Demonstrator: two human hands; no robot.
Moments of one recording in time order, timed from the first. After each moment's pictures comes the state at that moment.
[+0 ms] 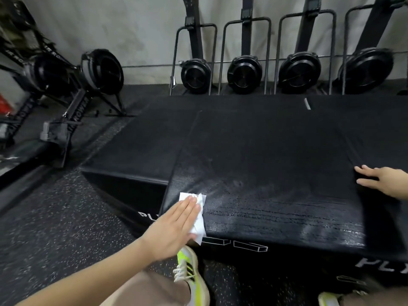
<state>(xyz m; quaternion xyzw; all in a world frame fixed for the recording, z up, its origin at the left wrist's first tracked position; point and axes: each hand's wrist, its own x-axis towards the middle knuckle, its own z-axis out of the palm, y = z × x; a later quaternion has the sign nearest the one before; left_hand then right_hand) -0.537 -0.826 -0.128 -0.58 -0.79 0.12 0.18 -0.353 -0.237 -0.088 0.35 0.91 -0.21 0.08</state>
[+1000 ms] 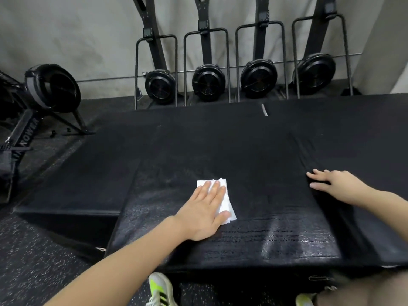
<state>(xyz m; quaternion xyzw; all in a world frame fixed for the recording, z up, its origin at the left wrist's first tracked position) -0.534 -0.615 -0.078 -0.56 -0.82 0.04 -0.07 -0.333 -0.244 -0.066 0.29 0.94 -0.13 0.07</state>
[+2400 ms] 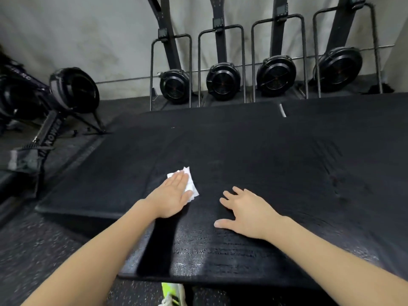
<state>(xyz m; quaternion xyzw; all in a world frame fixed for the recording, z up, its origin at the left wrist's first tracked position) -0.656 -0.665 -0.066 -0.46 -0.88 0.04 -0.10 -0.449 -0.468 -0.046 0.01 0.99 -0.10 0.05</state>
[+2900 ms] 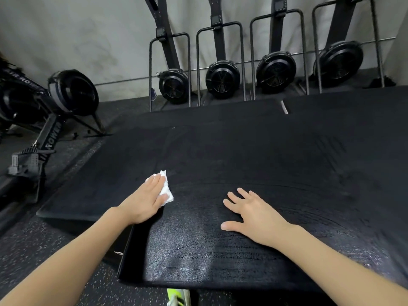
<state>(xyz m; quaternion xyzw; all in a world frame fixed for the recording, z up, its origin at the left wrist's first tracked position) -0.680 -0.729 -0.051 -0.46 -0.88 -0.03 -0.06 -0.448 -0.472 -0.059 0.02 0.99 -0.13 0.06</state>
